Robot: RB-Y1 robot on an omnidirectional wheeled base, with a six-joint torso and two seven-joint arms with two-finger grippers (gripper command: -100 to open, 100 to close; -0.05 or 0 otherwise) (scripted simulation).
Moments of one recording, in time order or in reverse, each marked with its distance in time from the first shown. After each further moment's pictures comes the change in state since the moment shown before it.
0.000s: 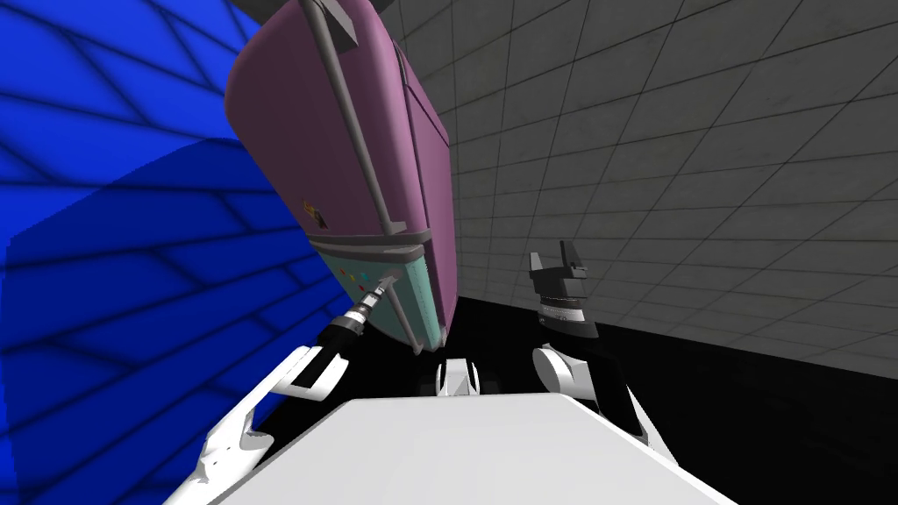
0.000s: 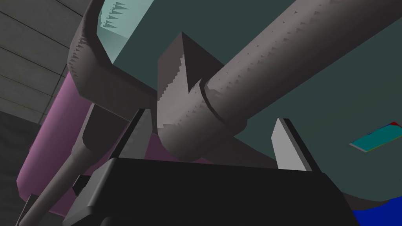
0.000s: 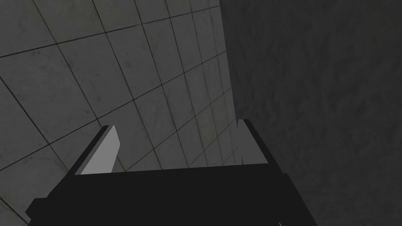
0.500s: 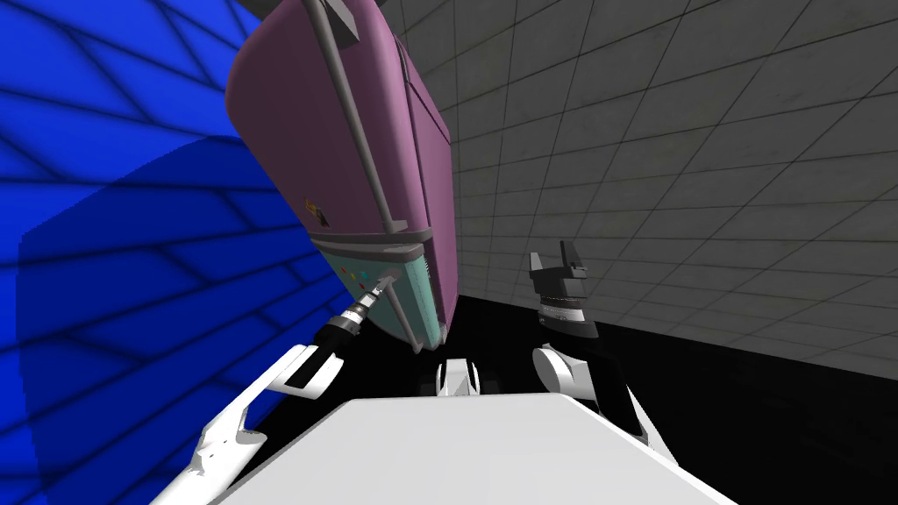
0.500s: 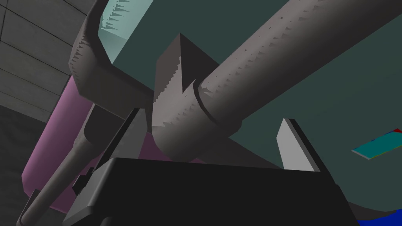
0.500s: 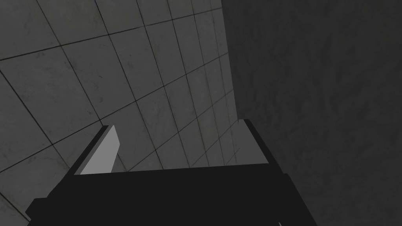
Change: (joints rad) left arm -0.004 0.045 0.023 0.059 0.026 -0.104 0.027; right arm 0.000 0.000 0.000 0.000 0.000 0.000 0.000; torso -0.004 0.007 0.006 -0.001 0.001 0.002
